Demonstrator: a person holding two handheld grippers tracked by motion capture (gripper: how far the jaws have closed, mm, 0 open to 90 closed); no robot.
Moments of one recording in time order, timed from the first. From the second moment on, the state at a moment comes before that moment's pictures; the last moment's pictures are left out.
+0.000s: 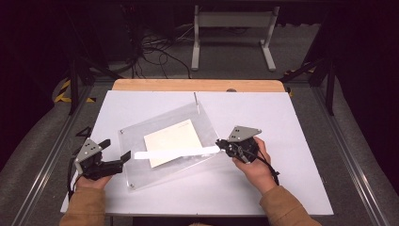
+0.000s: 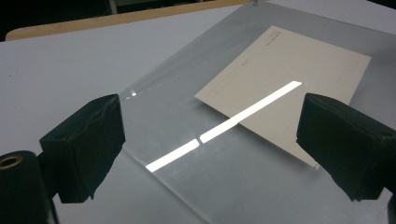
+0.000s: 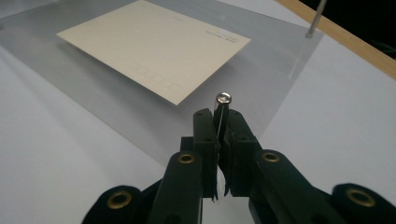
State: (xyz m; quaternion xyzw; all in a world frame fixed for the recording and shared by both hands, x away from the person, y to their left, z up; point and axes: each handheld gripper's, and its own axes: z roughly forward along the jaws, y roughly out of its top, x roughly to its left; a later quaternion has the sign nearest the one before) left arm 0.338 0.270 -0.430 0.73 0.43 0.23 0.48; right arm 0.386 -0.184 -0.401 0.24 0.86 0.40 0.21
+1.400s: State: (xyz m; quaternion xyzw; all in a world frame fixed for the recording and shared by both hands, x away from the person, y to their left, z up) left arm 0.382 0.275 -0.418 0.75 0.46 0.18 0.43; right arm 0.399 -0.257 -0.418 0.39 0.78 0.44 0.19
